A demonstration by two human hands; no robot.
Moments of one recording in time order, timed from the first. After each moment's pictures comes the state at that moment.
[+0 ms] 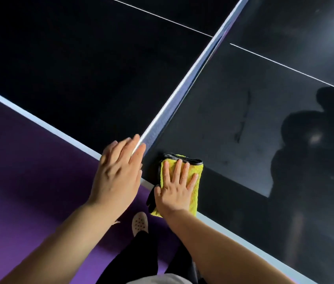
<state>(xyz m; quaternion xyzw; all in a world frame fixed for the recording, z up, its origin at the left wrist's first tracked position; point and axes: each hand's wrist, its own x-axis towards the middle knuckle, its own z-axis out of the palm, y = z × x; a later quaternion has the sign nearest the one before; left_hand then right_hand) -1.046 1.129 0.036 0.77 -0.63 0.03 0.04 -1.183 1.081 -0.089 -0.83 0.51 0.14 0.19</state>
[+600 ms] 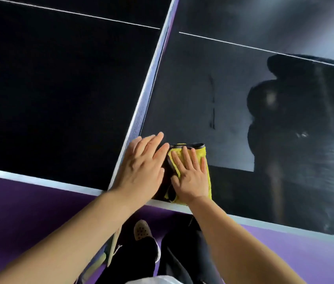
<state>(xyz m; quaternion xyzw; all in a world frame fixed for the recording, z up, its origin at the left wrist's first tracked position) -1.043 1.048 0.025 0.61 -0.79 -0.01 0.05 -1.212 1.026 -0.099 -0.80 0.58 0.10 0.13</state>
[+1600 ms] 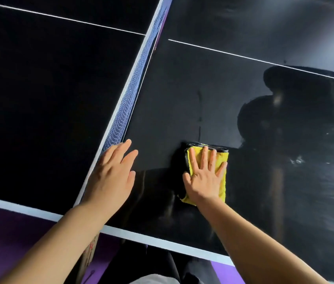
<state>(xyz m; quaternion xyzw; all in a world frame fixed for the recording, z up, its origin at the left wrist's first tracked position) -1.069 0.974 0.007 0.71 -0.70 -0.07 0.07 -1.299 0.920 -0.086 -0.73 0.66 0.12 0.15</state>
